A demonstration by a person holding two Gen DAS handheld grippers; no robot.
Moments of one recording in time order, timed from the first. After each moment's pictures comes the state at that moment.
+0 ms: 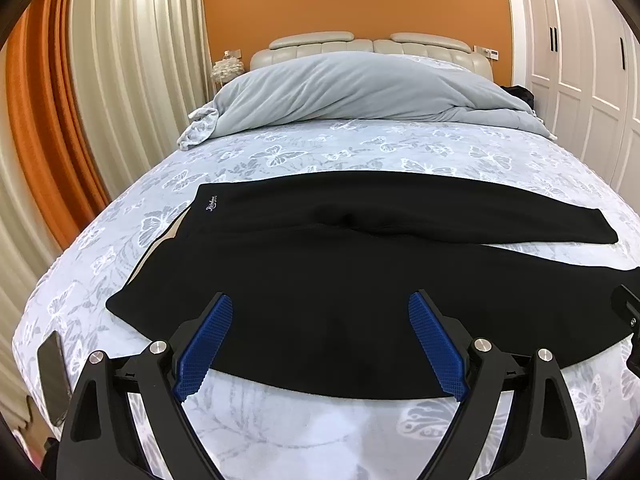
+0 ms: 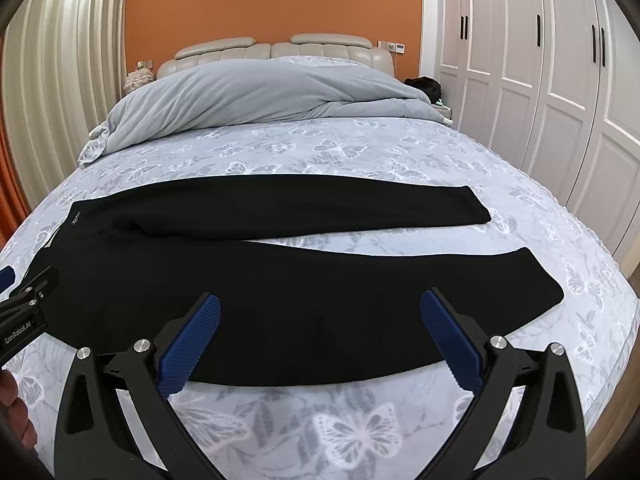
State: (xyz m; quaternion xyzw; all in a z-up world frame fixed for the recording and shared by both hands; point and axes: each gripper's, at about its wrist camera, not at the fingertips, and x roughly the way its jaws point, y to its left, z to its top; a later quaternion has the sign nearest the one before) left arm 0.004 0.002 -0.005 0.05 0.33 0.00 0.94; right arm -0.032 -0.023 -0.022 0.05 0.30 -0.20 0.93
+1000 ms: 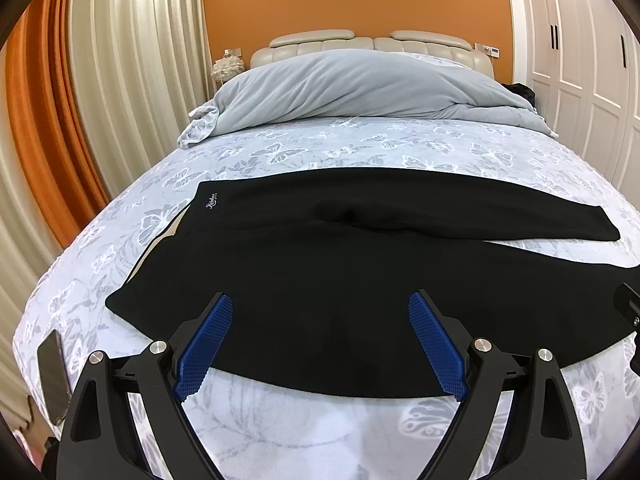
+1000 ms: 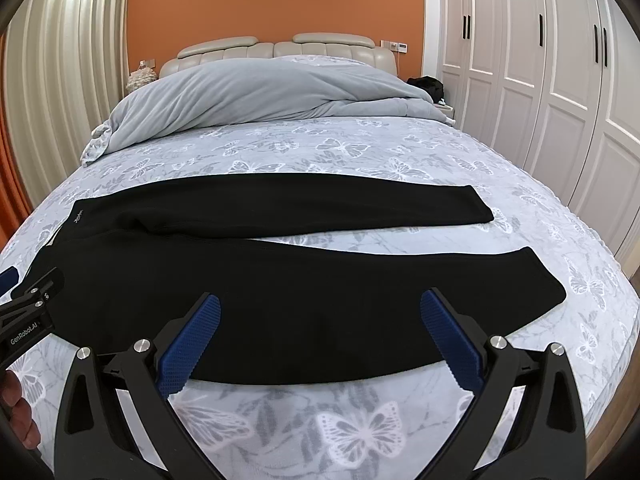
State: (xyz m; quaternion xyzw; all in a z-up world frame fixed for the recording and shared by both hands) left arm 0.005 0.001 -0.007 0.05 0.33 0.00 0.94; right arm -0.031 -0.023 -0.024 0.04 0.30 -0.20 0.93
